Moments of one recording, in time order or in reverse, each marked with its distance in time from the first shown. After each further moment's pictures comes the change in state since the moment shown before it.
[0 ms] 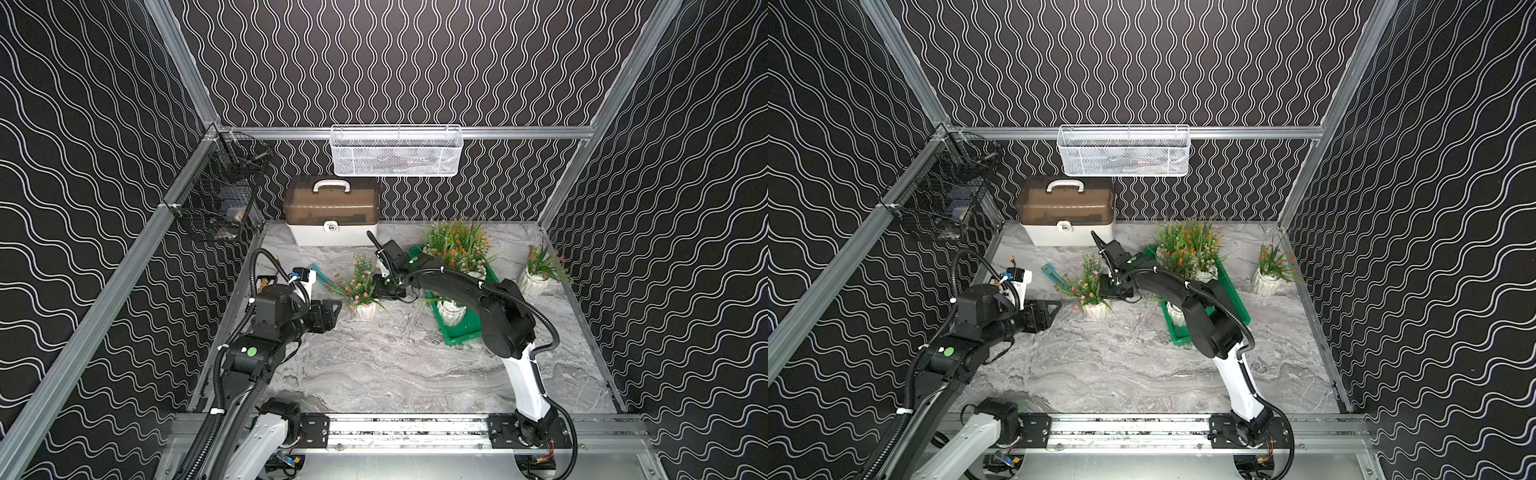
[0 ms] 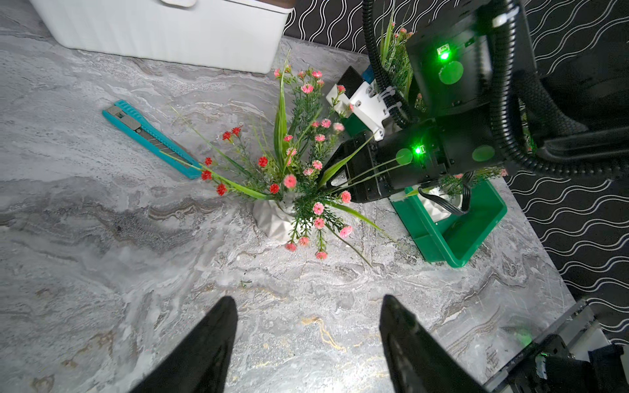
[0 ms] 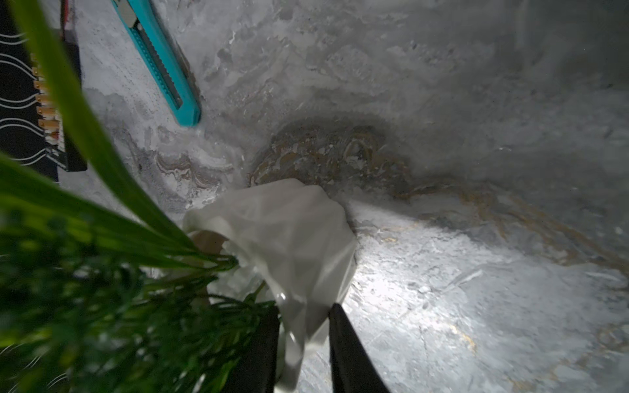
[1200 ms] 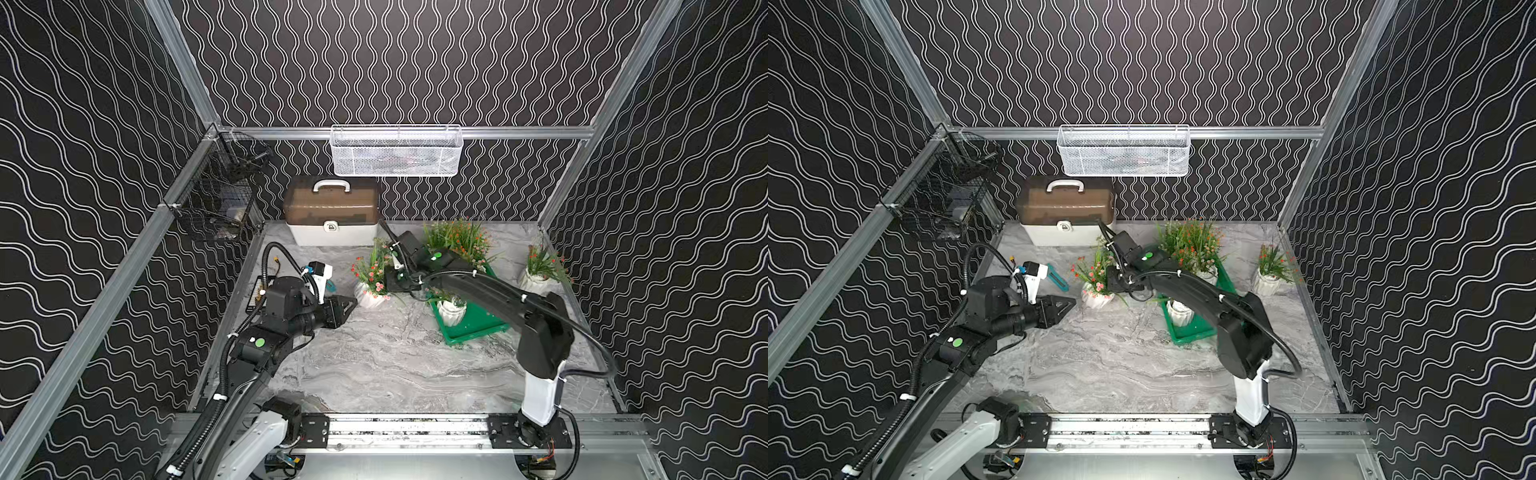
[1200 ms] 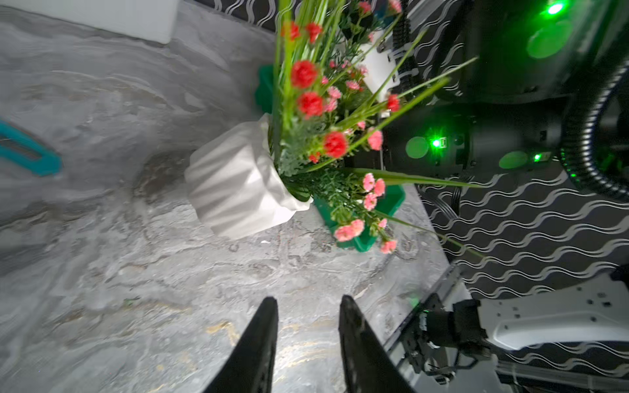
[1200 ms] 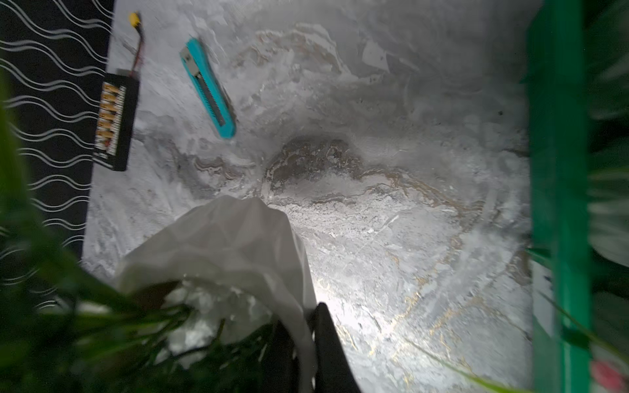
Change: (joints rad) left arm -0.122 0.066 0.032 0.132 0.214 -0.224; right arm 0.005 -0.341 -0.142 -0.066 0.141 -0.037
